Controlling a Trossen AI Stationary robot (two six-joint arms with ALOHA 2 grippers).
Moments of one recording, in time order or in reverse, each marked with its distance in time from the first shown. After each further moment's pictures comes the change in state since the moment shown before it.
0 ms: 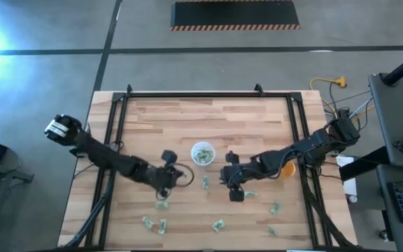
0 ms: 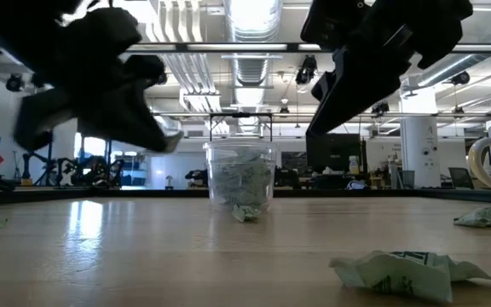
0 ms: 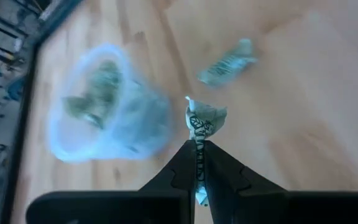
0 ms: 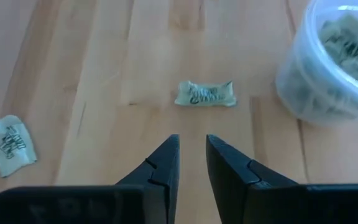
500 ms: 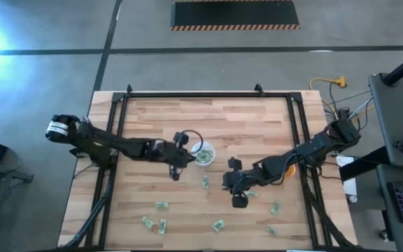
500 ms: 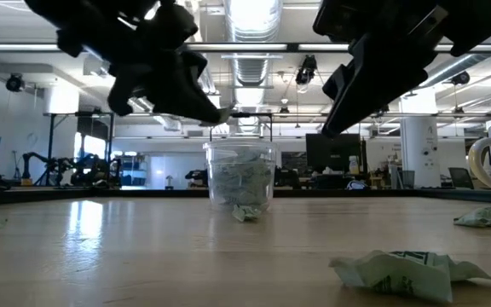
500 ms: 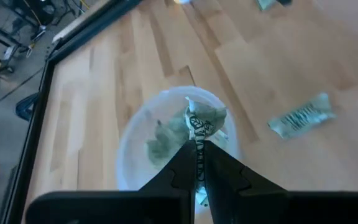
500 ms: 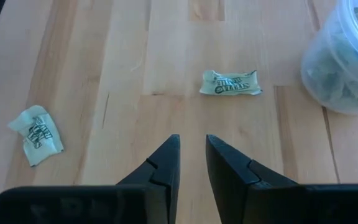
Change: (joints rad) left arm 0.301 -0.001 0.120 0.045 0.309 0.146; right arm 0.071 0.000 -0.001 -0.014 0.033 0.070
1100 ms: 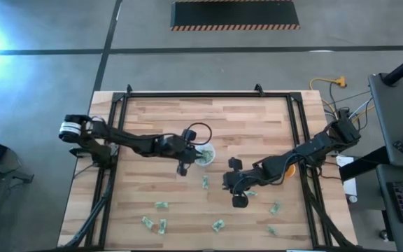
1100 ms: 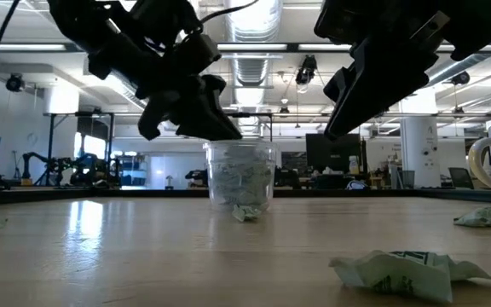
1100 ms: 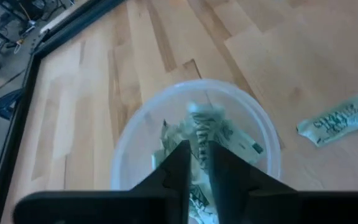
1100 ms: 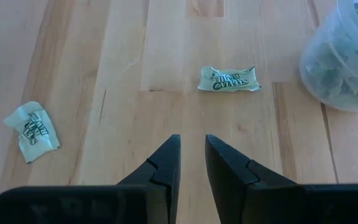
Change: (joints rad) left arm 0.090 0.151 0.045 0.101 0.098 0.035; right arm 0.000 0.000 -0.006 -0.004 0.003 -0.004
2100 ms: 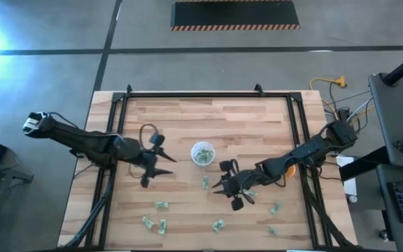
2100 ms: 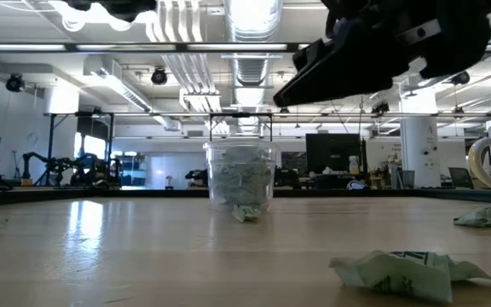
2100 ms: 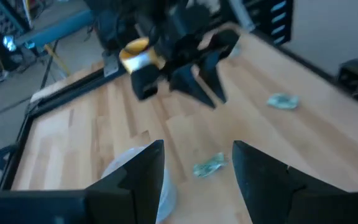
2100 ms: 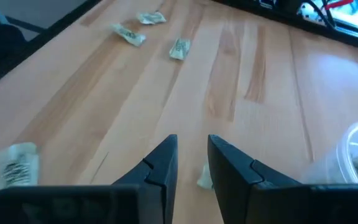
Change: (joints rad) left arm -0.268 -0.638 -0.019 -0.453 -0.007 -0.203; right arm -0.007 0.050 -0.122 0.527 -0.002 -0.391
